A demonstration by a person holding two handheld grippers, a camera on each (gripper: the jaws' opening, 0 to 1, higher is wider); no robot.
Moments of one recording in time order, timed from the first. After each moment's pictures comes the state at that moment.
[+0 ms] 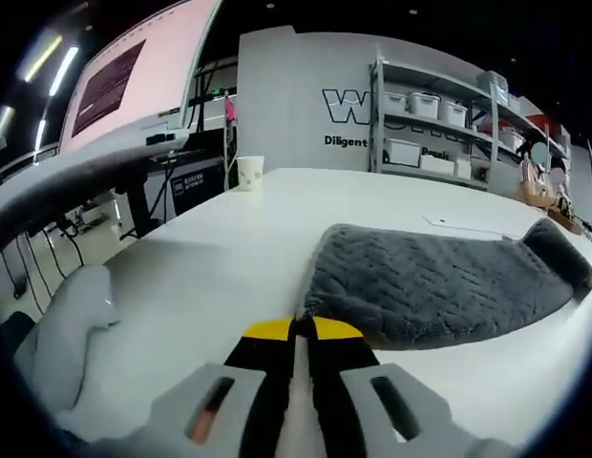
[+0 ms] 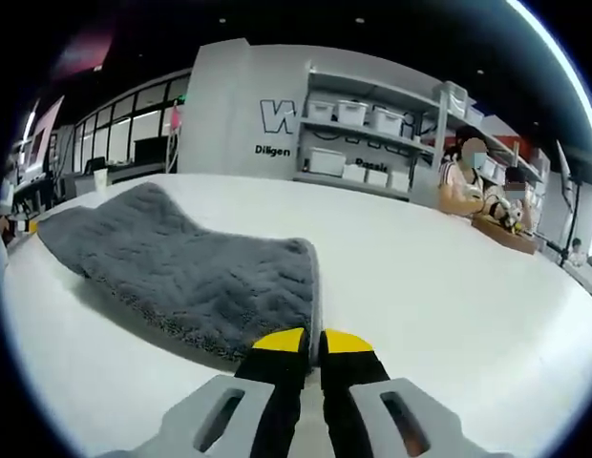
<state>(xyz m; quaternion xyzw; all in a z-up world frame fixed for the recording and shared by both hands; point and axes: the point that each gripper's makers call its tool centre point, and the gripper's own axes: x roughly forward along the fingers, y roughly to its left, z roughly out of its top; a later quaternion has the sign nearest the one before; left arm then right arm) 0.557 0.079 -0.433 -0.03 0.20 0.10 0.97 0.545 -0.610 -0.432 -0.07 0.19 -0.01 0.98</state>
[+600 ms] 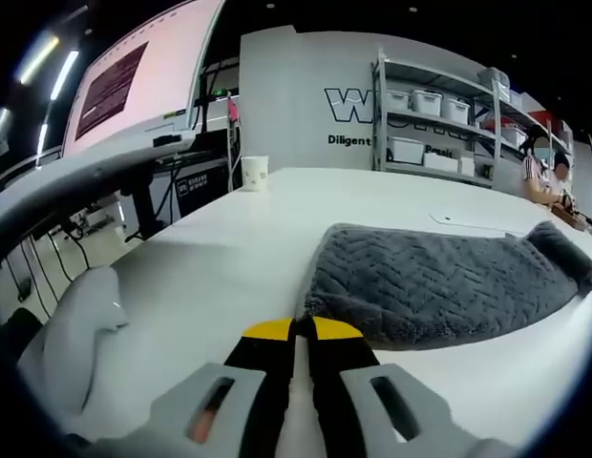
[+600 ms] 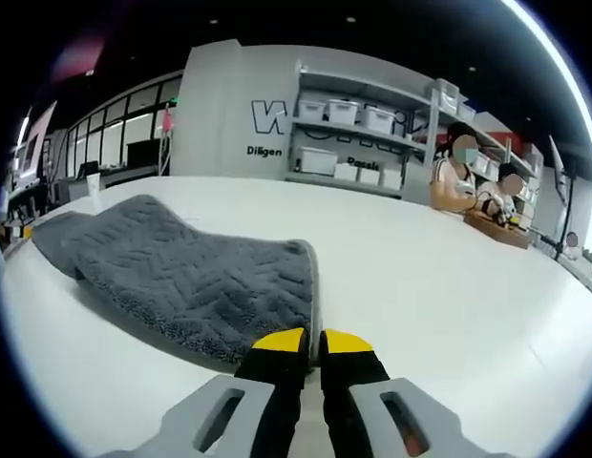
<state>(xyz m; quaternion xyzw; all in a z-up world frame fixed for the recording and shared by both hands) 0.553 0.085 -0.433 -0.02 0.20 0.11 0.97 0.541 -0.625 -0.430 -0.06 0.19 -0.03 0.98</state>
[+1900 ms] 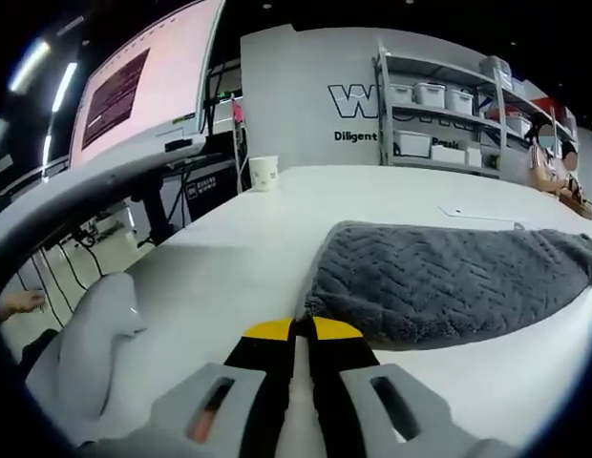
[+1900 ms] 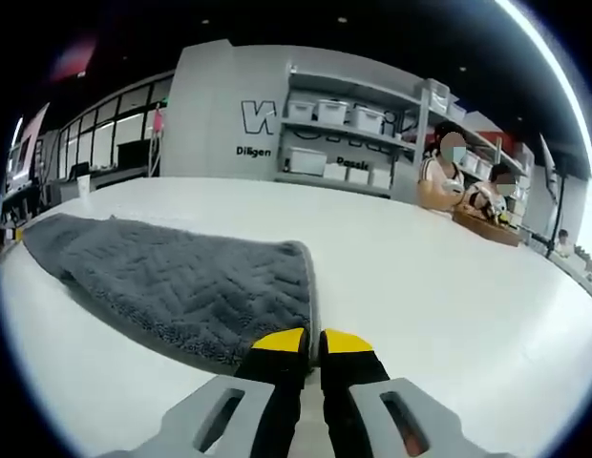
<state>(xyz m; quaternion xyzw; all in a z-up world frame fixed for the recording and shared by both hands) 0.549 0.097 -0.432 0.01 0.21 0.13 0.97 0.539 -0.643 -0.429 -0.06 0.19 -0.05 0.98</state>
